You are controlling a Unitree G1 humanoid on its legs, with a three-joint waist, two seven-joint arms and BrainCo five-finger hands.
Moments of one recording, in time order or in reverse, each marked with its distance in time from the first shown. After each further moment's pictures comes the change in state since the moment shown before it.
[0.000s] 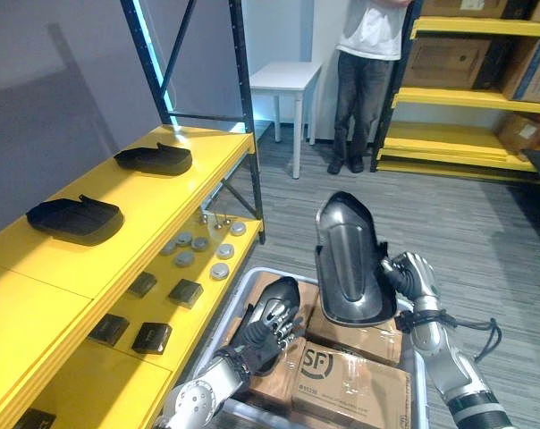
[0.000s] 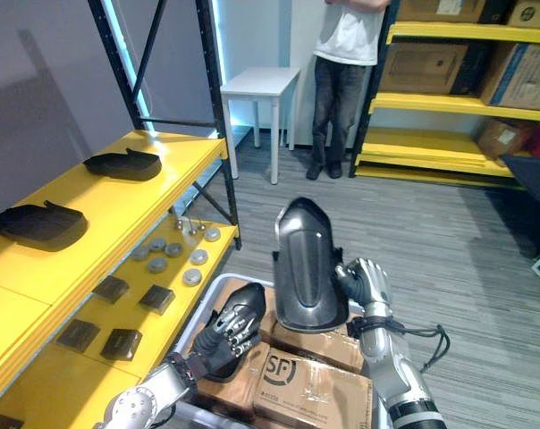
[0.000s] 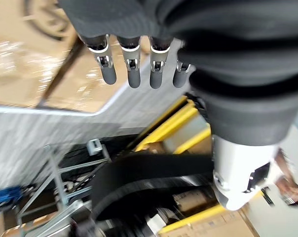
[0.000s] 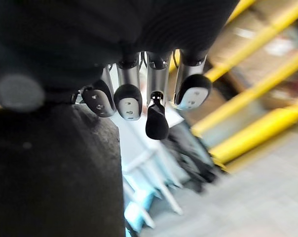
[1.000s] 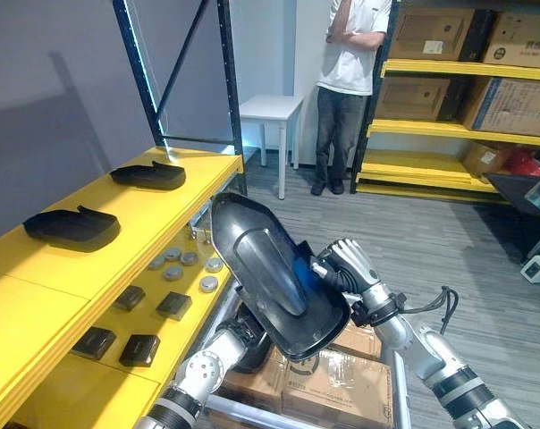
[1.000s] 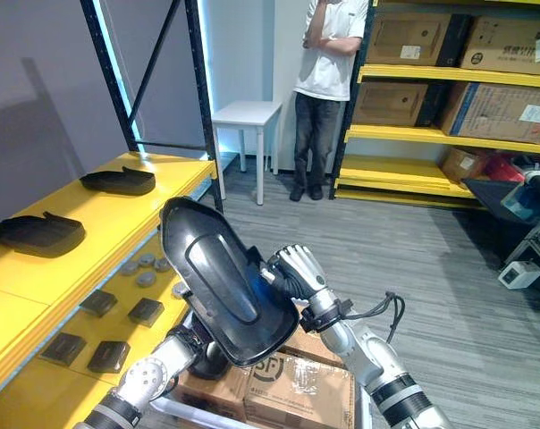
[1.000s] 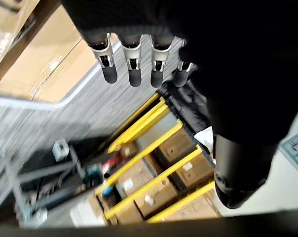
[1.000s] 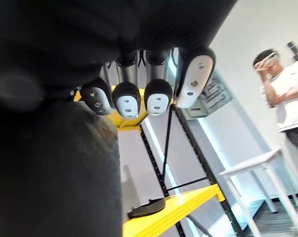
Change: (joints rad) left arm -0.158 0.013 -0.073 0.059 -0.025 -0.228 0.228; right arm -0.064 -0.023 0.246 -0.068 -0.021 -0.210 -0.023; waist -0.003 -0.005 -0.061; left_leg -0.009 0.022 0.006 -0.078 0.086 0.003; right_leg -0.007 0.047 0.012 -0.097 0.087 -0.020
